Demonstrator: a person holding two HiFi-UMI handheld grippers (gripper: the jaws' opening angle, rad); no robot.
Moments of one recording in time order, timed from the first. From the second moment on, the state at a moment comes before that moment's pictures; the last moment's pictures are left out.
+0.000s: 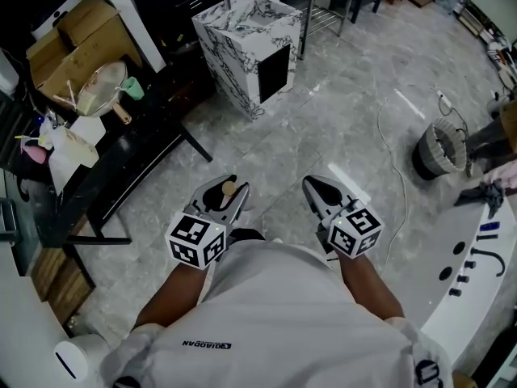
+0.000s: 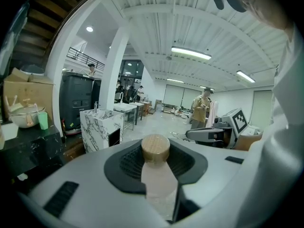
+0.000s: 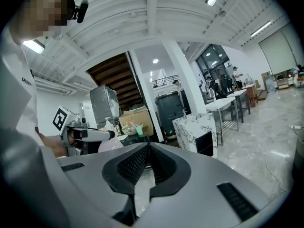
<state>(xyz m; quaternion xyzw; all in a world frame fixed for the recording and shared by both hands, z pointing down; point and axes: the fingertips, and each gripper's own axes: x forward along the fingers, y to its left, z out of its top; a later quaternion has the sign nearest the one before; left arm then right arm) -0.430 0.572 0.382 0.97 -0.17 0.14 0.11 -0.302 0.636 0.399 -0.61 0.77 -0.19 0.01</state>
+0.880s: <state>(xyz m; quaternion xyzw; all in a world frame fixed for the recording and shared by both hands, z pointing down) -0.412 0.528 0.402 0.97 -0.16 0.16 0.13 -0.285 0.593 0.429 -0.62 0.75 -0.23 -0.01</state>
